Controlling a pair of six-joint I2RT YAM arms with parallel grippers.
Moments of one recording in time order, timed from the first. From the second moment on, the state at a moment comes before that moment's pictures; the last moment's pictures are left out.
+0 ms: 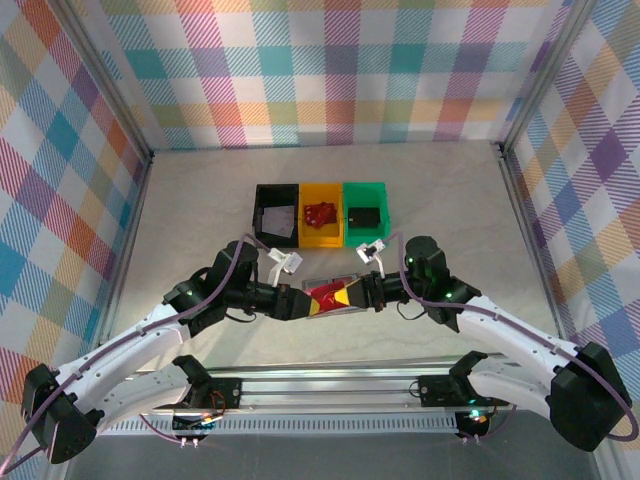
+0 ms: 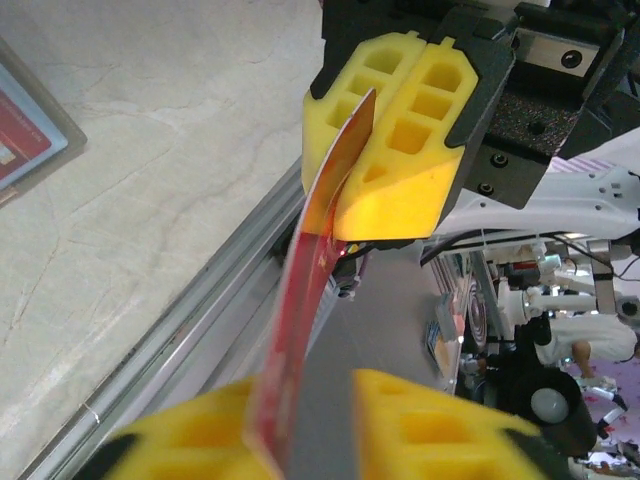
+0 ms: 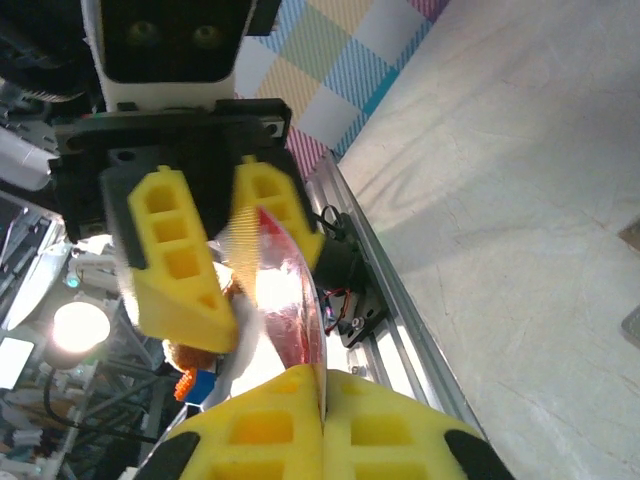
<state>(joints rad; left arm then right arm) -0.75 0.92 0.71 -0.37 0.73 -0.71 0.66 1.02 0.54 0.14 -0.95 0.66</state>
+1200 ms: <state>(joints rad) -0.65 0.82 0.93 -0.84 -0.30 -0.42 0.52 1.72 1.37 -0.49 -0.50 0.55</state>
